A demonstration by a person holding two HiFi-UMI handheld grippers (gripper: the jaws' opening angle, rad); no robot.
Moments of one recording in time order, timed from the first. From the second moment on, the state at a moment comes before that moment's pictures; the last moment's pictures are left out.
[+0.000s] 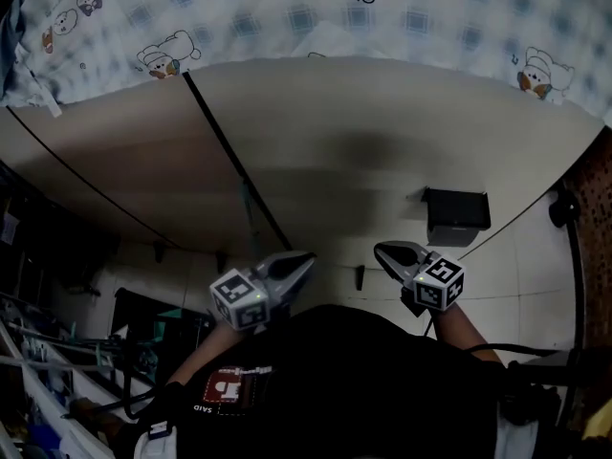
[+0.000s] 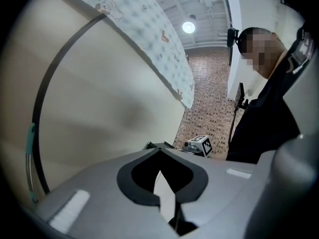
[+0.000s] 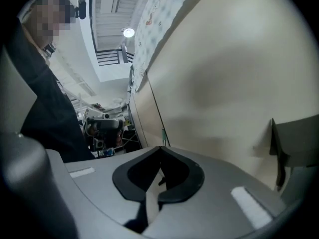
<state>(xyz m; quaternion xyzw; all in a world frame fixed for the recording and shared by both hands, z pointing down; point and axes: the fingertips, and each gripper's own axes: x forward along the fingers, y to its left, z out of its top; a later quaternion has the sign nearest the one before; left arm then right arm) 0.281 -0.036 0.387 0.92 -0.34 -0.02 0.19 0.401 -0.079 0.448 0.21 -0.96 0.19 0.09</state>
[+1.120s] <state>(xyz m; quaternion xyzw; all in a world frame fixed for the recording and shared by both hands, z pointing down) -0.095 -0.056 0.388 0.95 -0.29 -0.03 0.15 0.044 -0.074 0.437 0.26 -0.94 0.17 0.13</state>
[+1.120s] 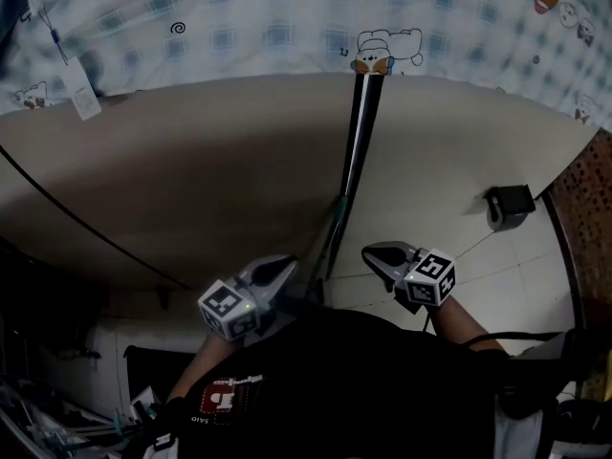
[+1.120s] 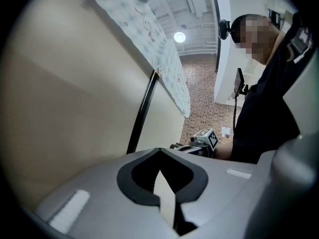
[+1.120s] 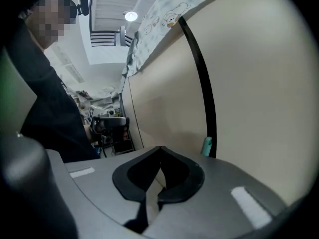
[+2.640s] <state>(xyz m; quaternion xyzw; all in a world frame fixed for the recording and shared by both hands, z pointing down) -0.035 -0.160 0.491 0.95 -0.23 0.12 0.18 0.039 -0.125 0.611 0.26 -0.91 0.26 0.19</state>
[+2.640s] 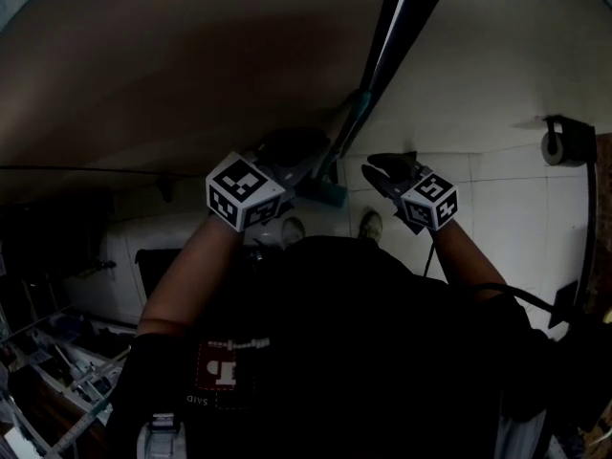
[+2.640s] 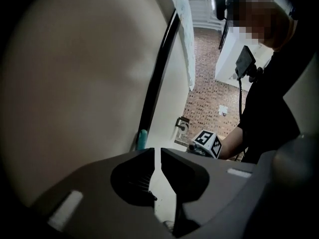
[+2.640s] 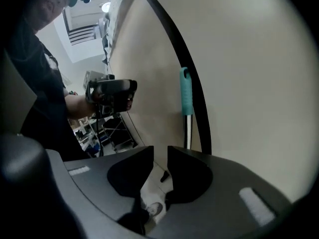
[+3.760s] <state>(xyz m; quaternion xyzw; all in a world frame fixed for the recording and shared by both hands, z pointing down) 0.013 -0.192 0.716 0.89 -0.25 0.32 0.20 -0.019 -0.155 0.827 0.26 -0.88 0.27 0.28</state>
